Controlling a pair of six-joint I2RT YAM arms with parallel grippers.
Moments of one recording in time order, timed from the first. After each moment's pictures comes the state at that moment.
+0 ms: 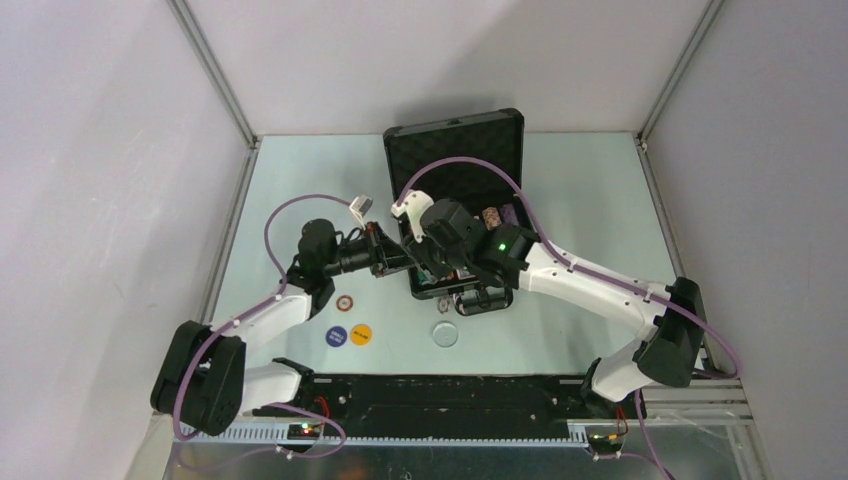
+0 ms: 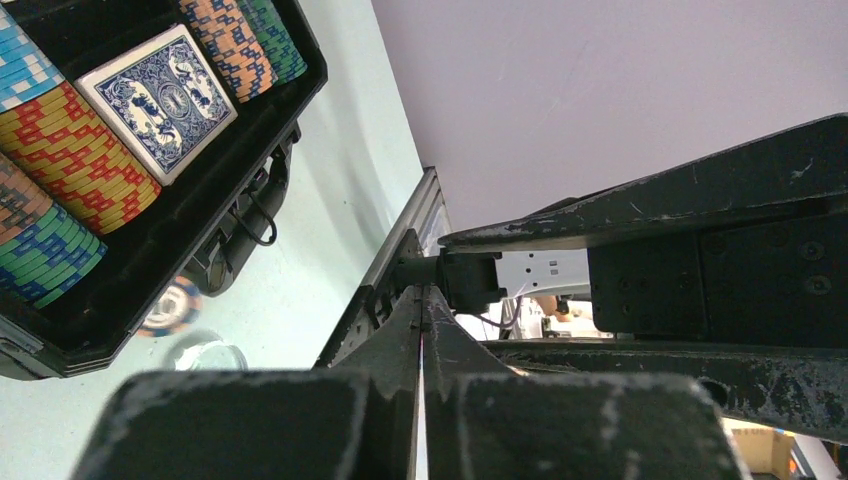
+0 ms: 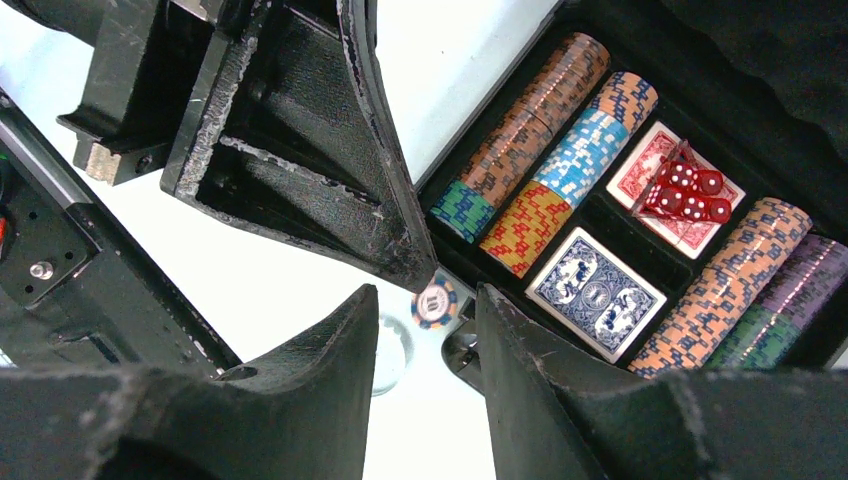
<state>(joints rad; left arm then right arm) -0.36 1.20 0.49 0.55 0.85 -1.10 1.04 1.52 1.42 -0.61 0.15 0.07</state>
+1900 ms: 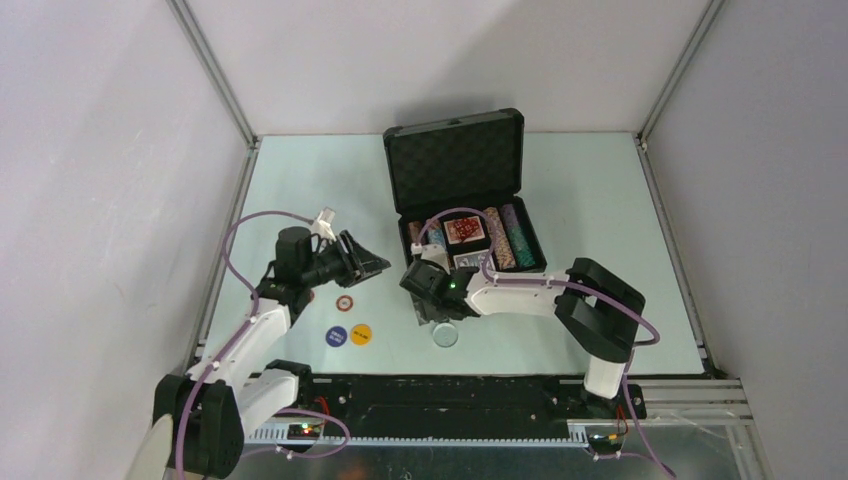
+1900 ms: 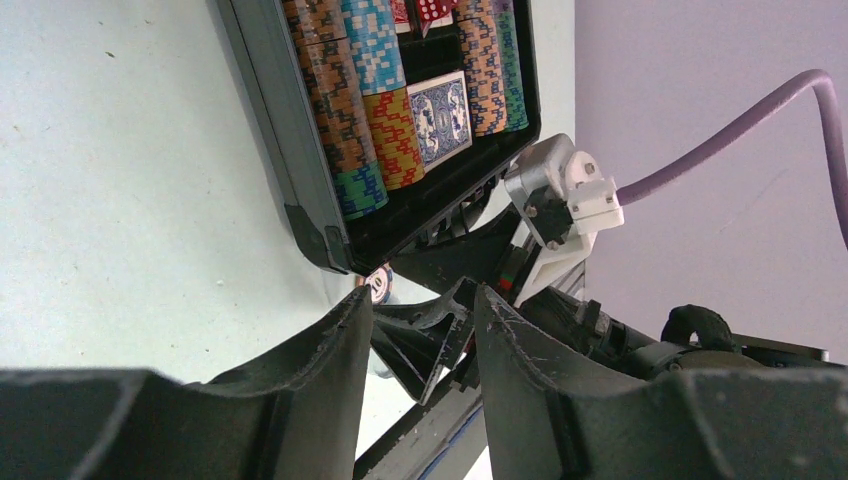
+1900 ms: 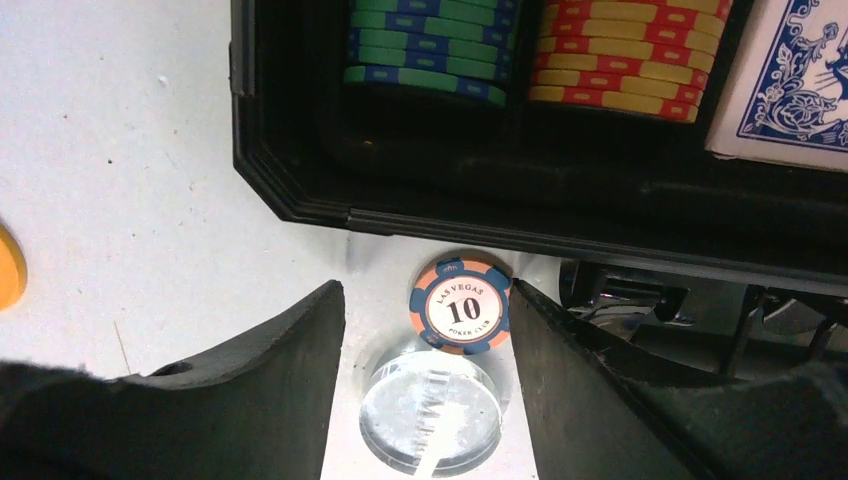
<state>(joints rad) -0.17 0.99 0.48 -0.03 0.64 -0.80 1.11 1.80 1.12 -0.43 0.32 0.69</state>
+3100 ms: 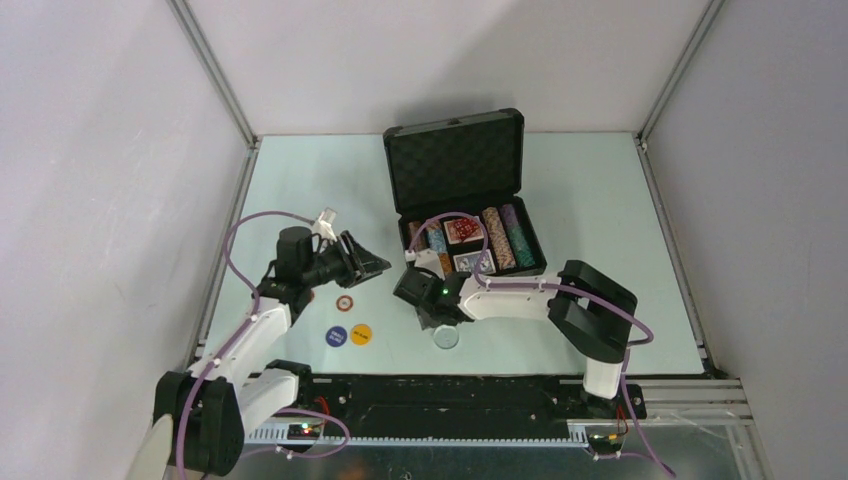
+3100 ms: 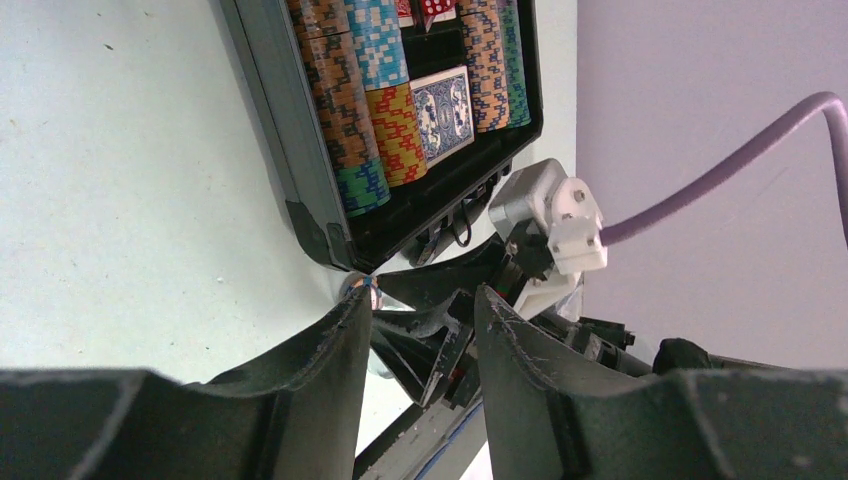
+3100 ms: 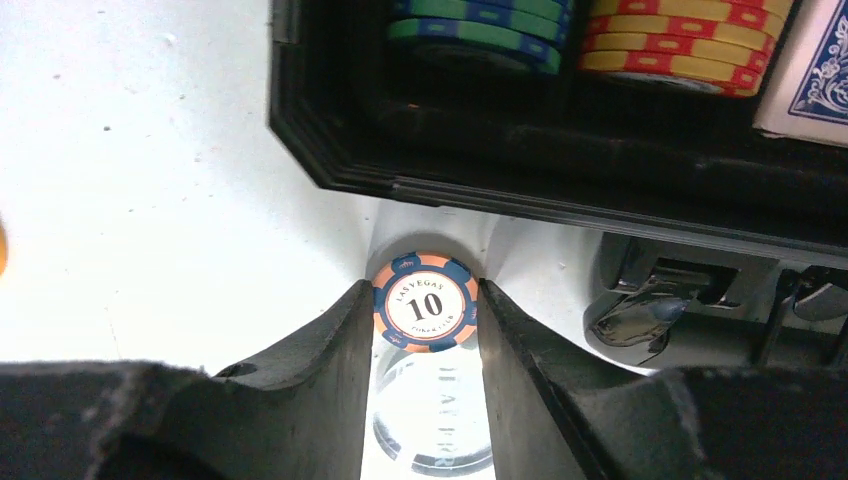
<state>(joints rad) -0.17 1.00 0.48 -0.03 0.64 -0.80 1.15 1.84 1.16 -0.48 0.35 0.71</state>
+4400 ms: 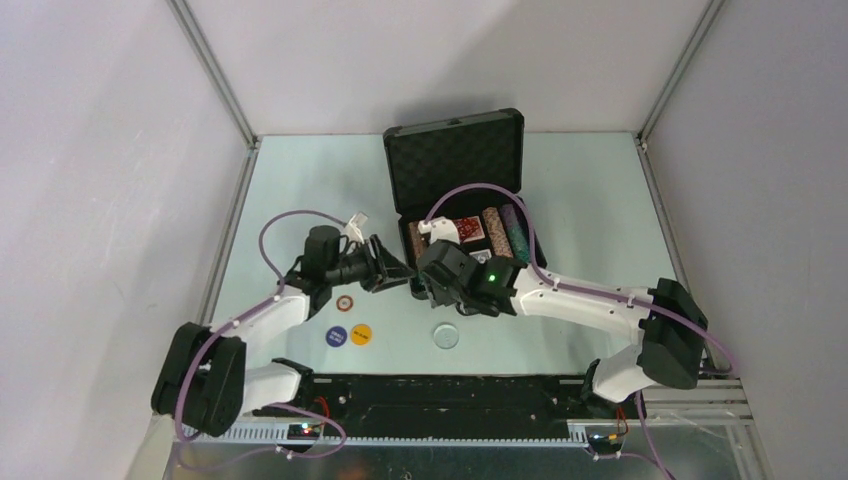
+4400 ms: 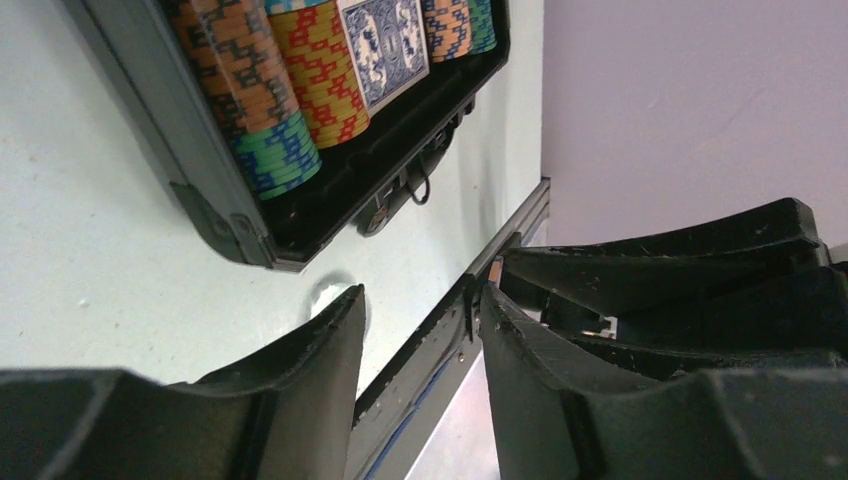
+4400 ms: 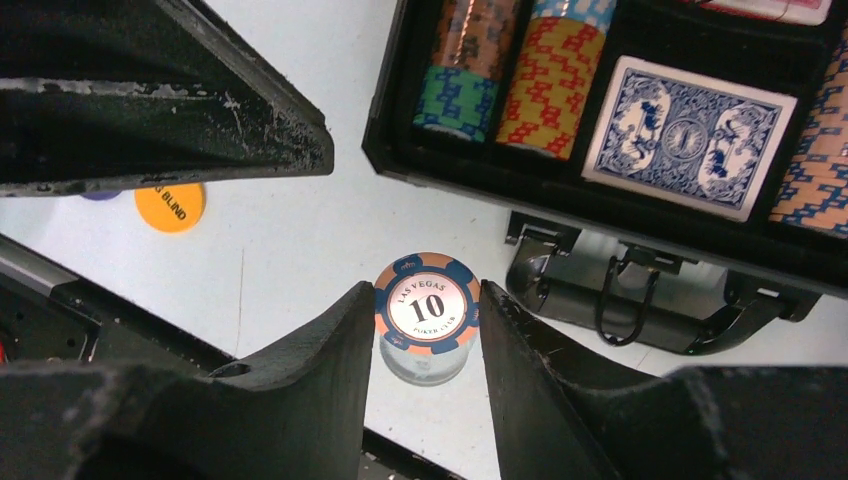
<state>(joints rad) -0.34 1.18 0.47 0.16 0.70 -0.90 1.14 1.50 1.16 -0.54 0.37 0.56</state>
